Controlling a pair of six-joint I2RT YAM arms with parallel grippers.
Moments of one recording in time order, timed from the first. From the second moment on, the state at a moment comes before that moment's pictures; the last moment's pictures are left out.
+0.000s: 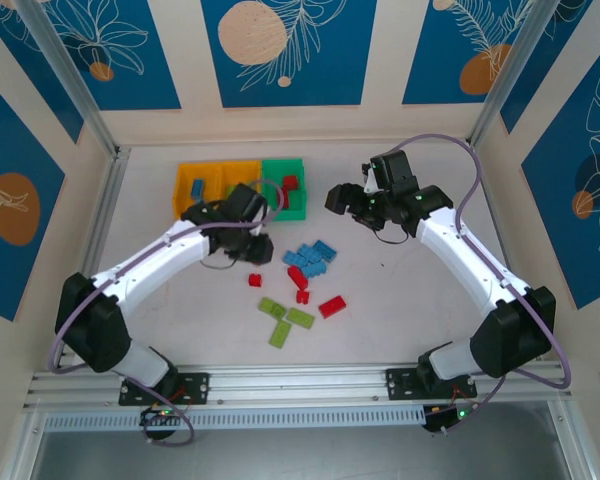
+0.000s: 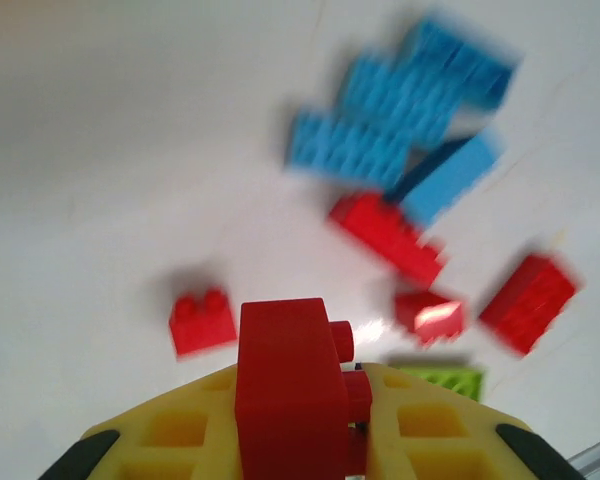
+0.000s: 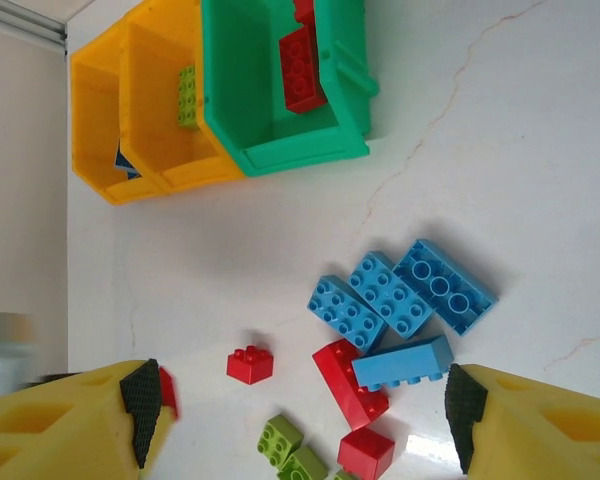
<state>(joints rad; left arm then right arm) -0.64 1.51 1.32 -0.89 0.10 -0.37 0.40 1.41 1.30 -0.72 -0.29 0.69</state>
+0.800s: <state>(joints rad) -0.44 2.40 2.30 -0.76 0.01 -0.36 0.35 1.35 1.31 -0.75 -0.24 0.69</state>
